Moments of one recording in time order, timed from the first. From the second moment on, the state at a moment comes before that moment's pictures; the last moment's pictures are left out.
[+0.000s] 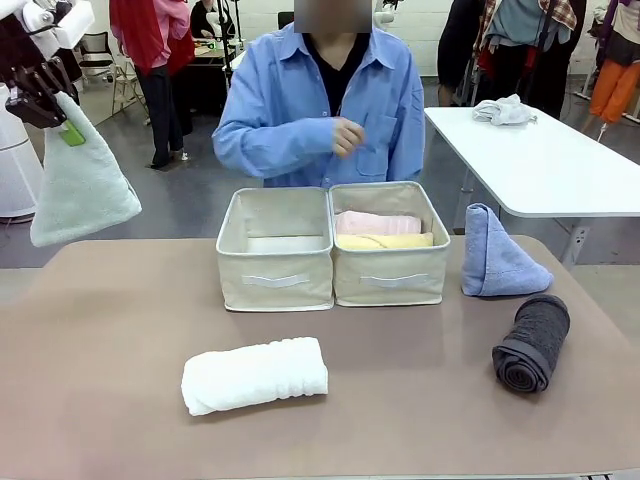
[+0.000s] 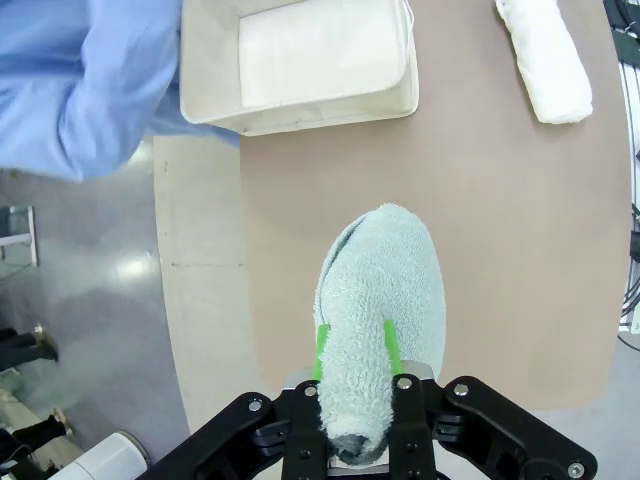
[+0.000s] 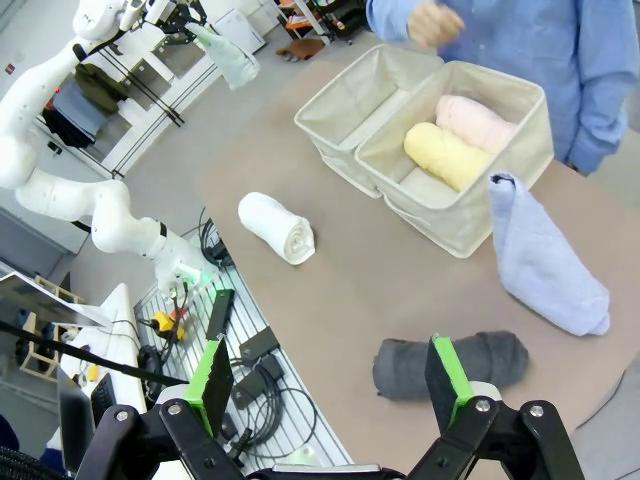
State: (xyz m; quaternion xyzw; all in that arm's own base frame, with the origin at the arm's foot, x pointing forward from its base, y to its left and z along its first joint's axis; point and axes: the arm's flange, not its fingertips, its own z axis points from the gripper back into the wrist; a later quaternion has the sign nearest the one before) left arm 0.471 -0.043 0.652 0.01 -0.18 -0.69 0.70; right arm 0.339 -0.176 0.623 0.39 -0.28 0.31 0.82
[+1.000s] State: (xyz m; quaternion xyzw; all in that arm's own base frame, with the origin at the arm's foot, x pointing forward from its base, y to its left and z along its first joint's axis) left arm 0.478 -0.135 0.643 0.00 -0.18 -0.74 0.65; right arm 0.339 -0.176 0.623 0.39 -0.28 0.31 0.82
